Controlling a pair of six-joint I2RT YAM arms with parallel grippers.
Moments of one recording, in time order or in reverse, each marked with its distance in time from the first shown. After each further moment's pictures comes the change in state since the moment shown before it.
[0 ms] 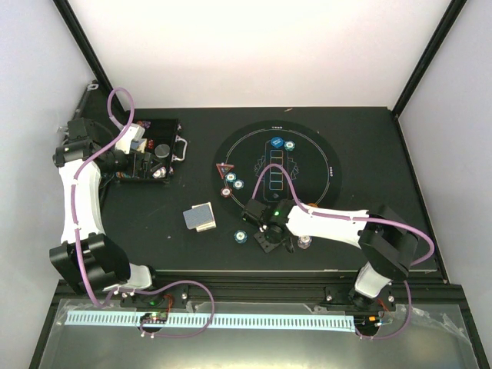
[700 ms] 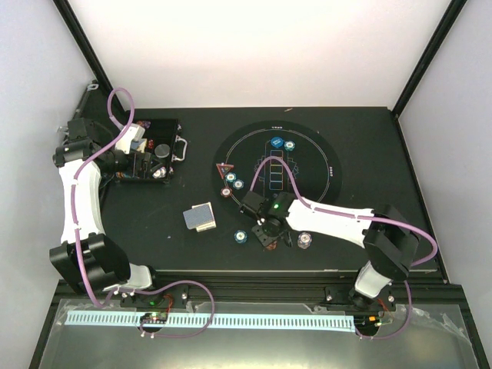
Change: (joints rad) left arm 0.000 0.000 0.000 0.000 0.000 0.003; right arm -0.010 -0.003 0.095 -0.075 0.027 -0.026
